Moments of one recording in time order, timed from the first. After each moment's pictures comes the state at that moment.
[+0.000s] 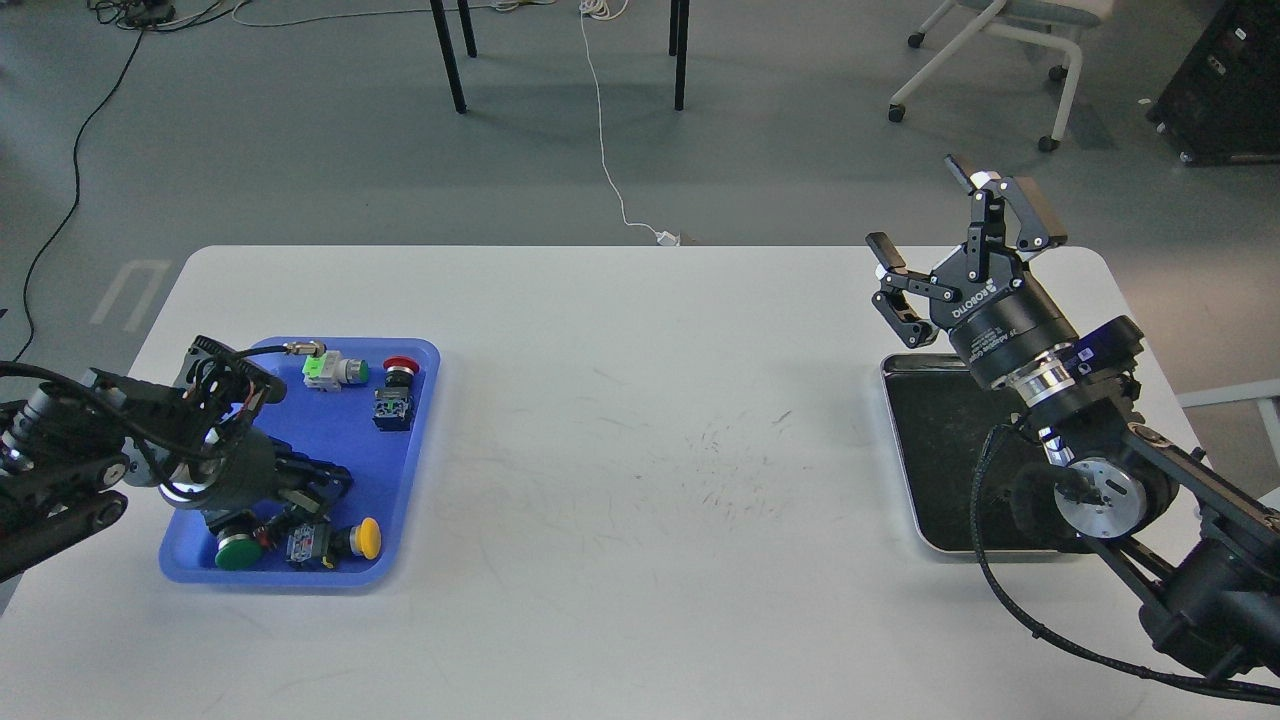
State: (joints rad) left arm -0.80 0.82 -0.18 -1.20 1.89 -0.49 -0.26; right arm 0.42 -0.46 0.84 1.26 -0.33 0.24 0.47
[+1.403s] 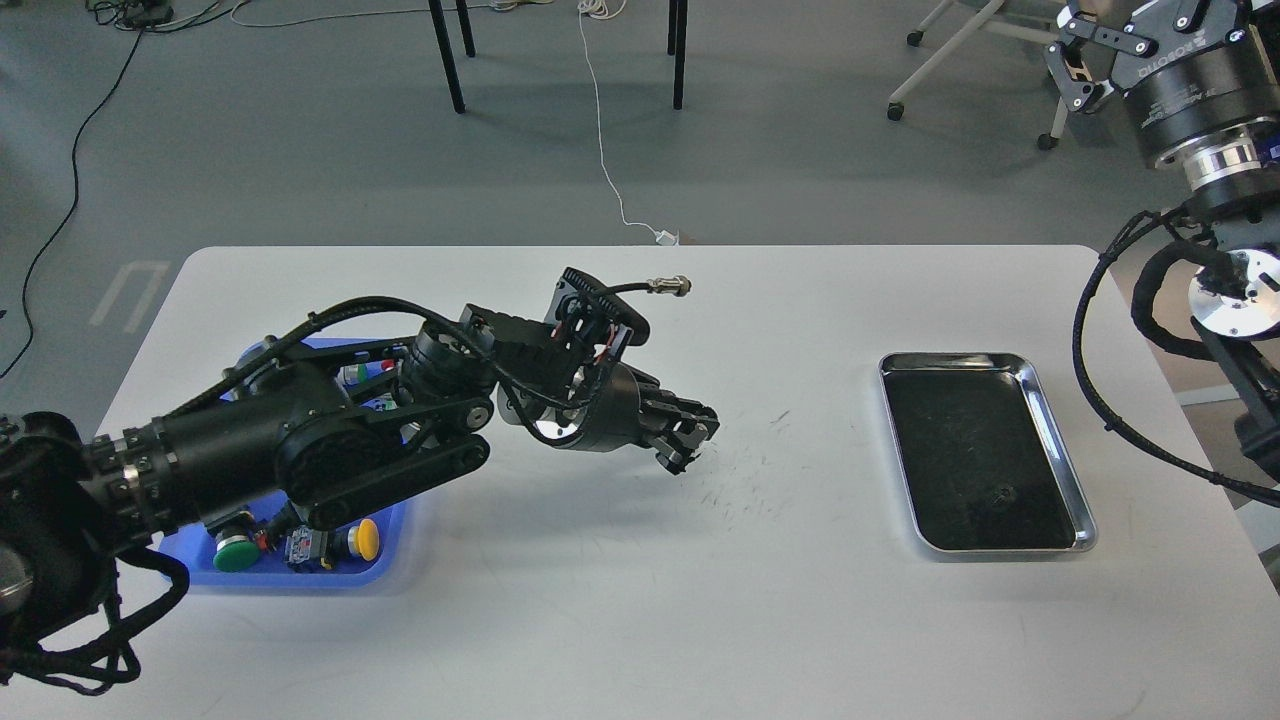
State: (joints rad) left arm -0.99 0.15 -0.26 -1.17 1.83 -0.49 -0.10; right arm 0.77 -0.54 0.97 1.04 -0.20 0.22 0.44
